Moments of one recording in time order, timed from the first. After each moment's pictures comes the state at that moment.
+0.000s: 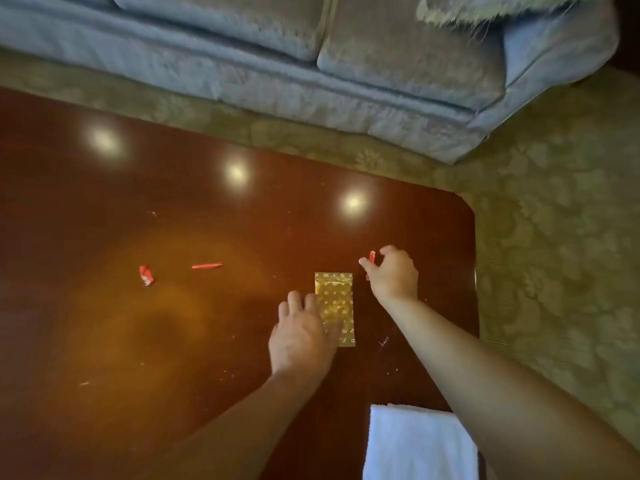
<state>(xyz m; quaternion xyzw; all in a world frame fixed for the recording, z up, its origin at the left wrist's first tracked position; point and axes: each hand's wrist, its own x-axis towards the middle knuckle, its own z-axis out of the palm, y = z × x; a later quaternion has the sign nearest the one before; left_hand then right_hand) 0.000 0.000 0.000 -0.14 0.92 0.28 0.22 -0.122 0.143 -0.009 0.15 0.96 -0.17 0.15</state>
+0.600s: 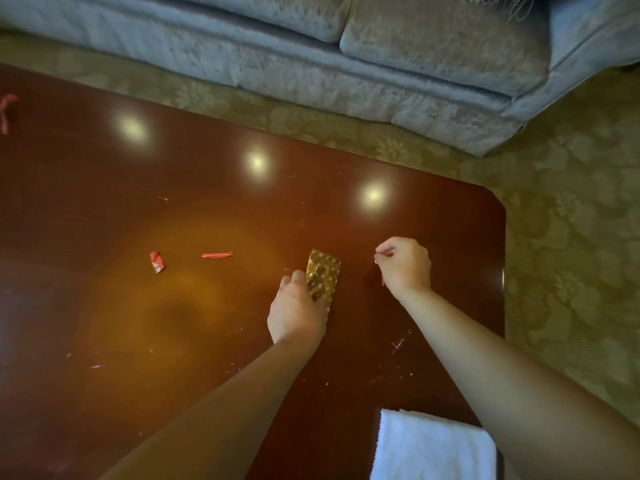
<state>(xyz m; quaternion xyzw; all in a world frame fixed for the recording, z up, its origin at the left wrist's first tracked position) -0.034 -0.020 -0.014 -0.30 0.85 0.36 0.22 -0.135 0.143 -0.020 0.12 0.95 -0.25 0.15</state>
